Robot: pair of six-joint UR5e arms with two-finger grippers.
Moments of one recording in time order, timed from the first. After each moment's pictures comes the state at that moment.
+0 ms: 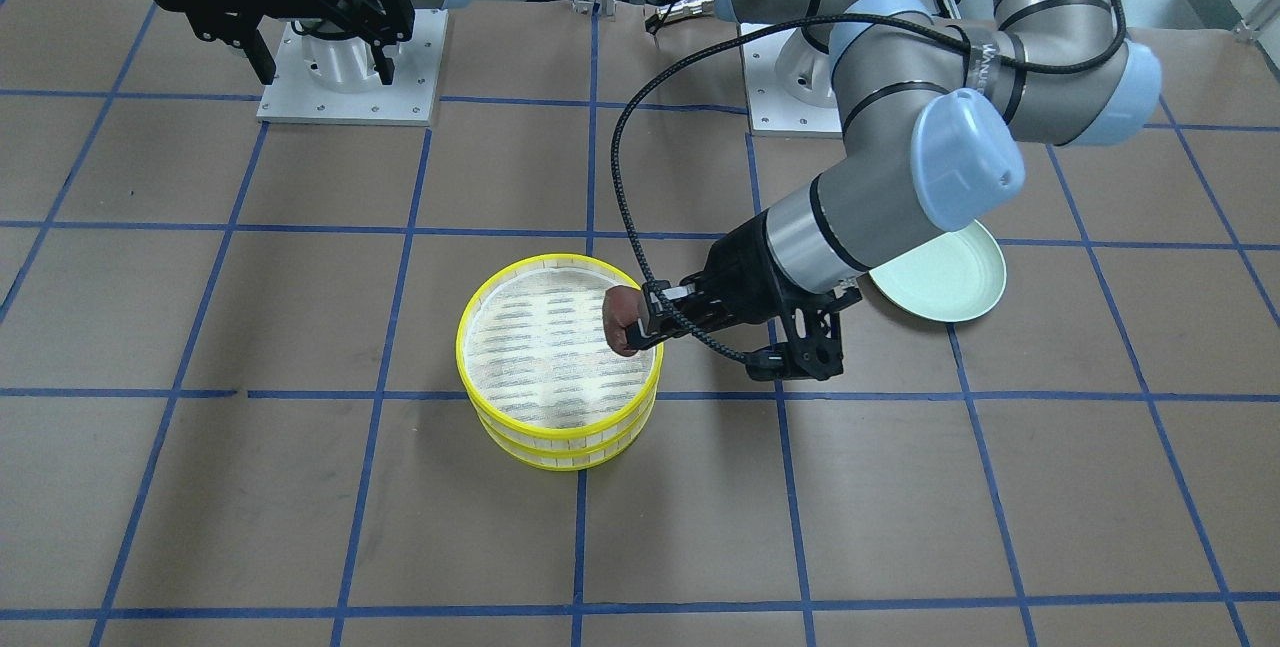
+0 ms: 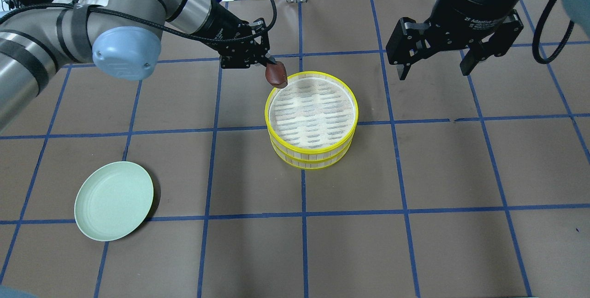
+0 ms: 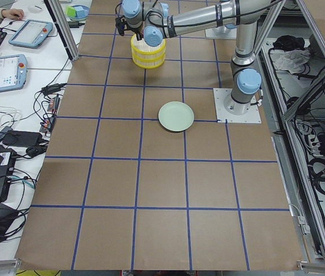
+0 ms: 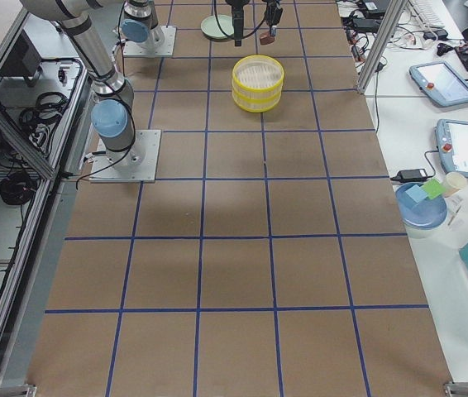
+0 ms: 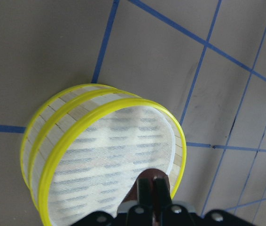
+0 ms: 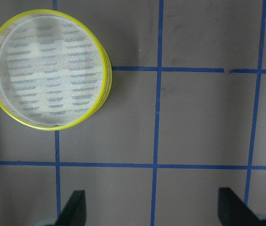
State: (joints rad) left arm -1.64 -1.87 -1.62 -1.15 0.93 -0.39; right arm 1.66 -1.66 1.48 -1.41 -1.57 0.06
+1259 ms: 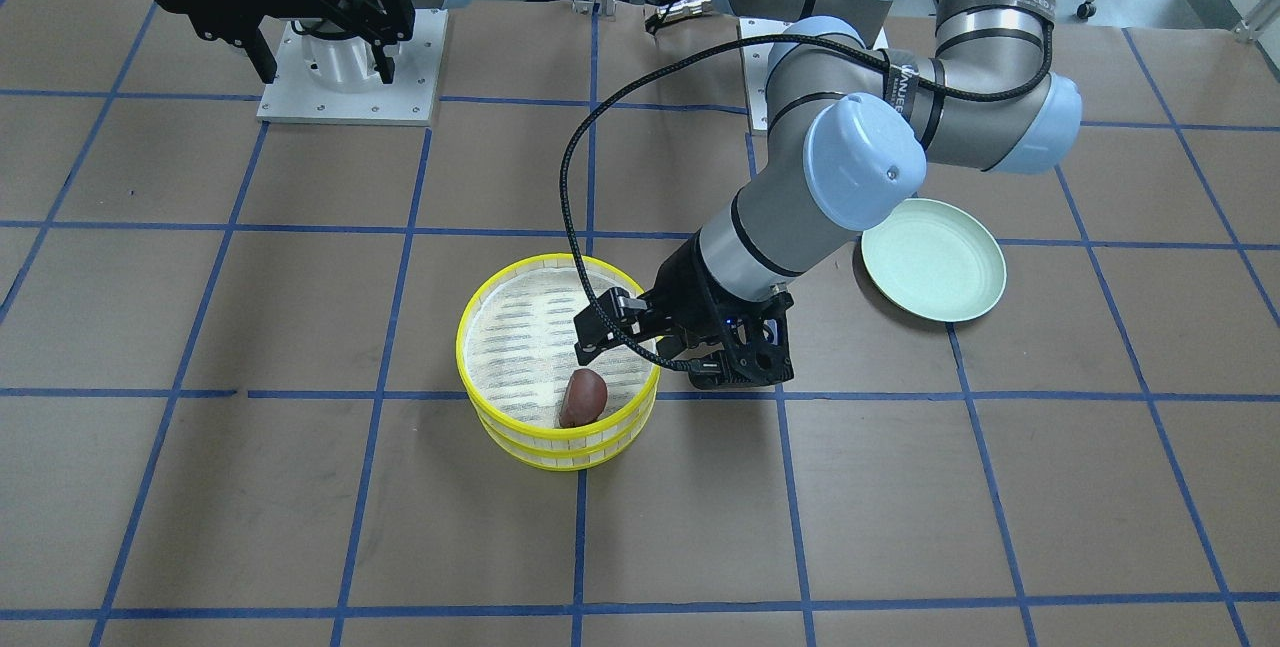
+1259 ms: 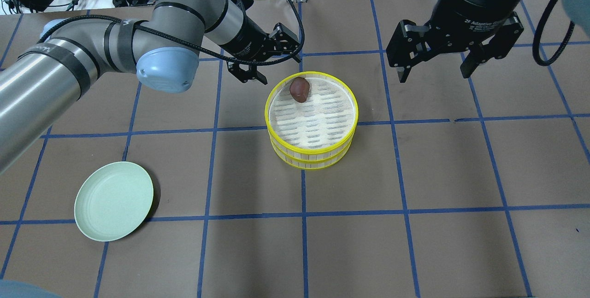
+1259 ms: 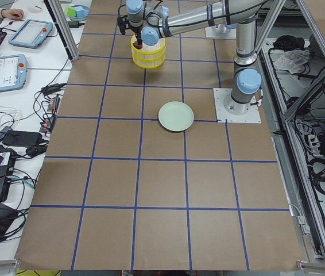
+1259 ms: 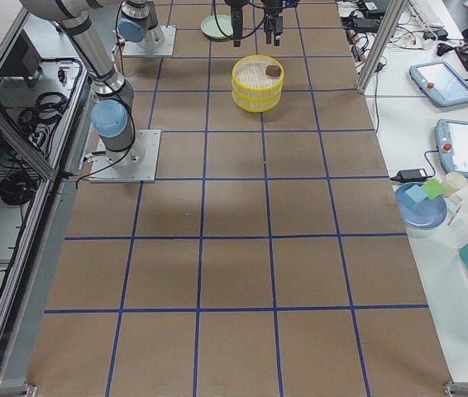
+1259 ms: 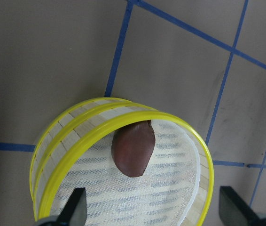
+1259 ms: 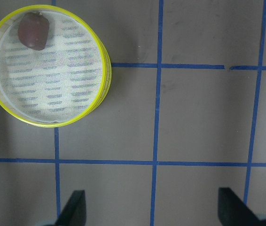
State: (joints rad) left arm -1.71 -1.89 -1.62 -1.05 1.09 -0.44; right arm 1.65 -1.65 1.48 -1.41 -1.57 0.06
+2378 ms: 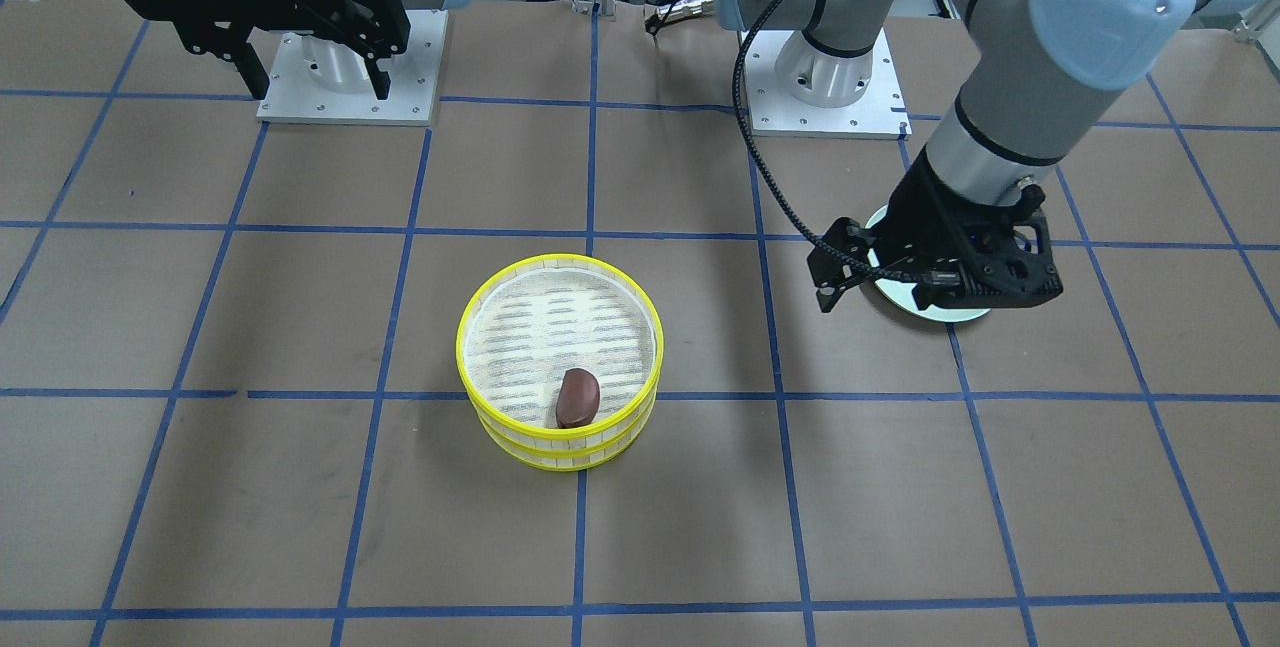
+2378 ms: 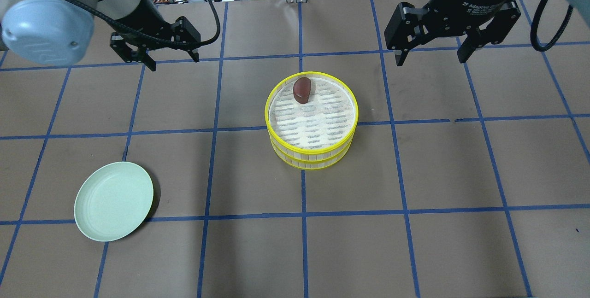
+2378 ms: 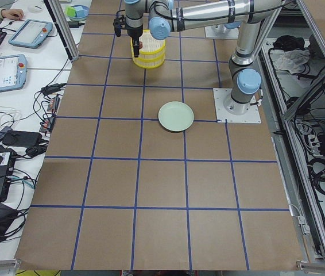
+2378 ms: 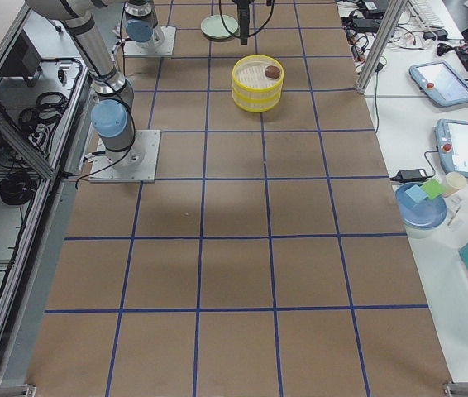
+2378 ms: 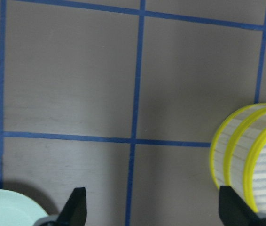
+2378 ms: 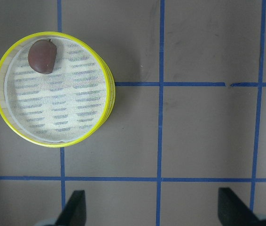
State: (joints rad) left arm -1.50 -1.69 -1.58 -1.38 1.50 0.00; right arm 1.65 -1.63 1.45 -1.45 -1.56 0.06
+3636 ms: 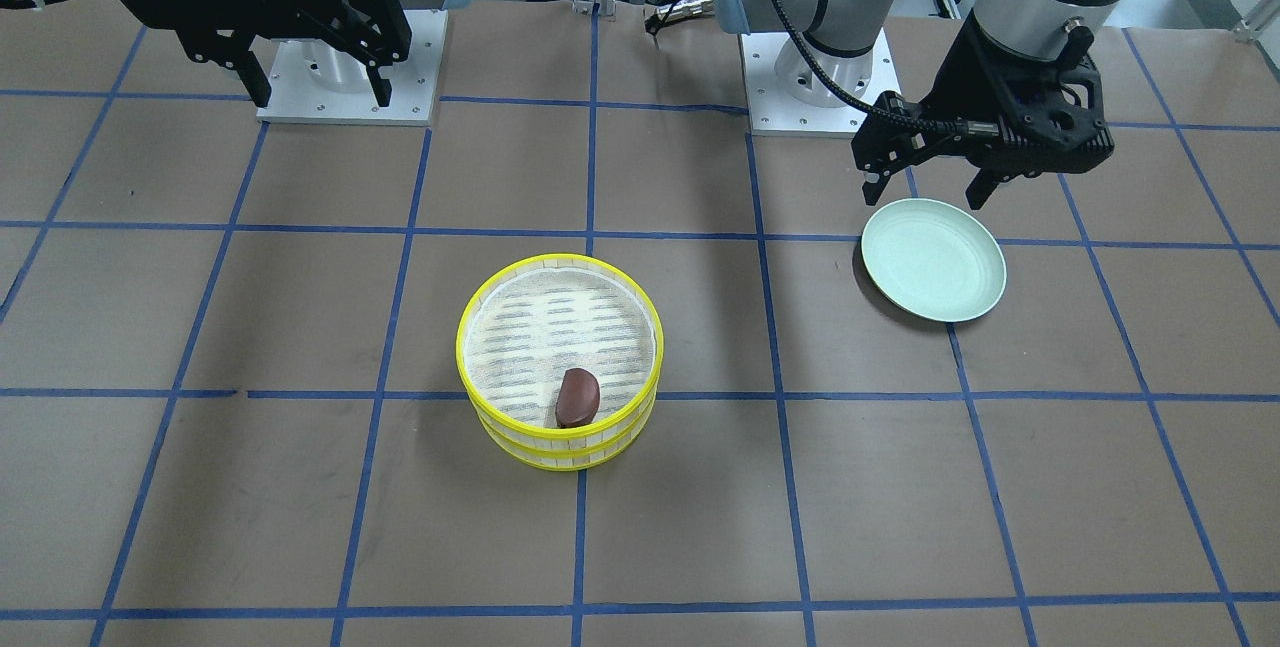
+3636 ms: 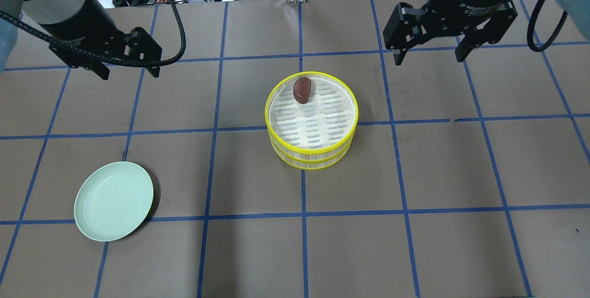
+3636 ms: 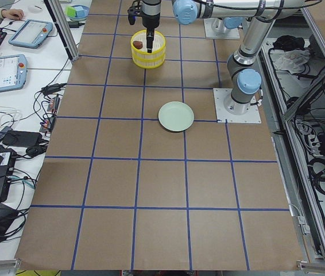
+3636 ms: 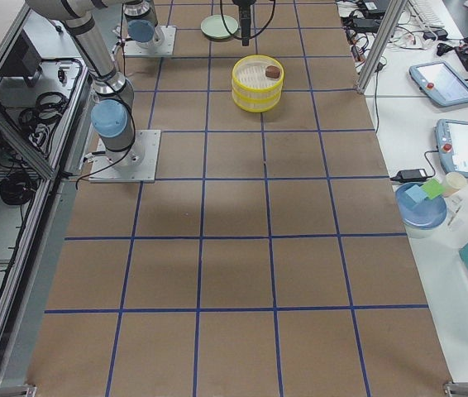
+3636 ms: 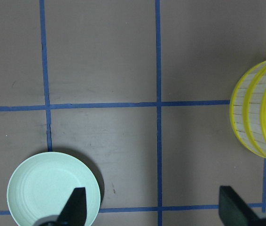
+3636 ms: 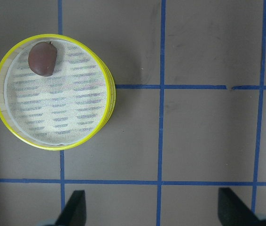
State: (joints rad) left arm -1.47 -1.53 -1.60 -1.52 1.55 0.11; right arm 1.65 -1.63 1.46 -1.47 -1.56 0.06
